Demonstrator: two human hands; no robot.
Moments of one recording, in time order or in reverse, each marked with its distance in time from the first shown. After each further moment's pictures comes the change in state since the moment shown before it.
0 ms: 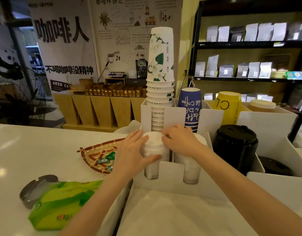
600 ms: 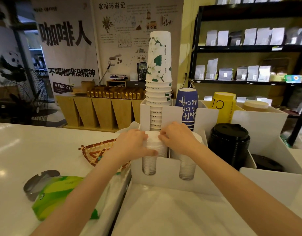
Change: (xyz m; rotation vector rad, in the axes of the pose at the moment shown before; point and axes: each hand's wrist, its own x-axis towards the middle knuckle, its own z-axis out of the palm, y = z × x) left_hand 0.023 0.018 -0.033 0.290 -0.440 0.004; right_hand -0.012 -0.005 -0.004 -0.170 0.106 -0.097
